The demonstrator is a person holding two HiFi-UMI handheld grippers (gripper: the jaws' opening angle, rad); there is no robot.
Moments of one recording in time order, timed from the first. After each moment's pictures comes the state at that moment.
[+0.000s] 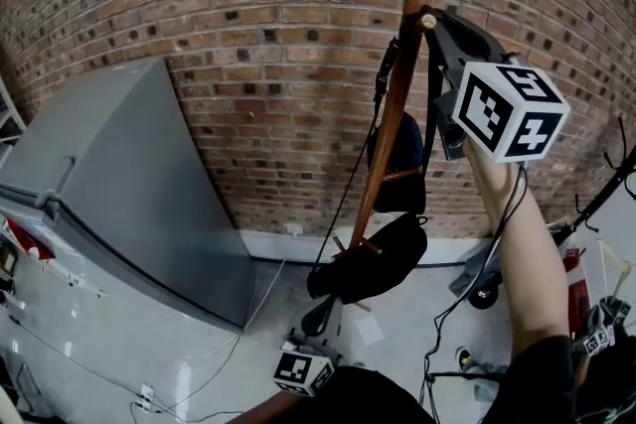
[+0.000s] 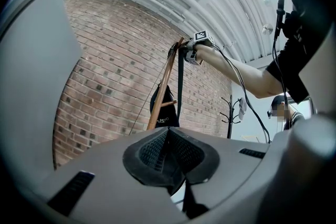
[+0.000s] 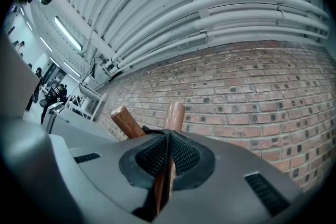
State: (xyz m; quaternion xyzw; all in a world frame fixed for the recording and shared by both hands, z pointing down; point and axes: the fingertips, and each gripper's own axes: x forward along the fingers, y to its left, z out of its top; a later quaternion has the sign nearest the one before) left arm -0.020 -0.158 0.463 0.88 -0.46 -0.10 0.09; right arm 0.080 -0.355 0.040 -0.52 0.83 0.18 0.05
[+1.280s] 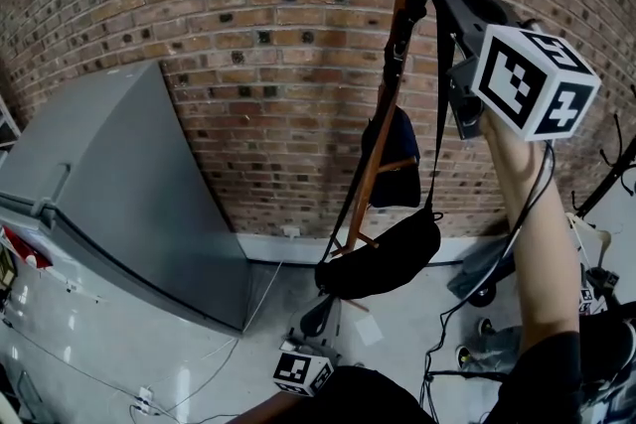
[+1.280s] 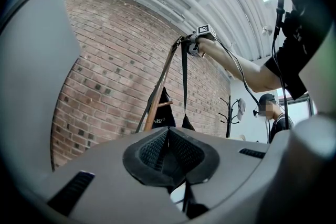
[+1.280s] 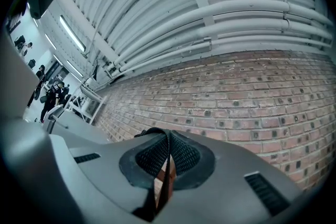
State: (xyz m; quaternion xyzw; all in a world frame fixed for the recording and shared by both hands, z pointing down) left arm -0.019 -0.166 0.459 0.88 -0.46 -0.10 0.10; right arm 0.076 -0.341 -0.015 -0.52 0.83 0.20 0.06
